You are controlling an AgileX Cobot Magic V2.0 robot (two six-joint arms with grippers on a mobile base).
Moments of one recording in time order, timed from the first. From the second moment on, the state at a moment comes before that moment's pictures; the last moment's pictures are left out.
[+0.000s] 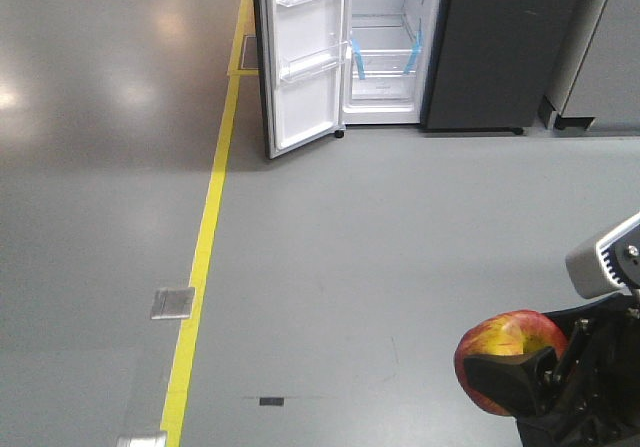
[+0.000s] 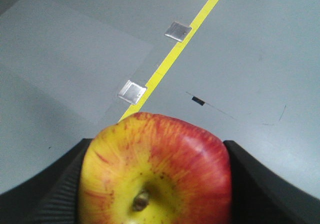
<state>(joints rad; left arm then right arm) -0.08 -0.01 0.02 -0.04 0.04 -0.05 0.41 0.80 -0.70 0.33 0.76 -0.25</state>
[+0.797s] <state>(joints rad) -0.08 -0.01 0.02 -0.04 0.04 -0.05 0.41 0.80 -0.70 0.33 0.76 -0.25</state>
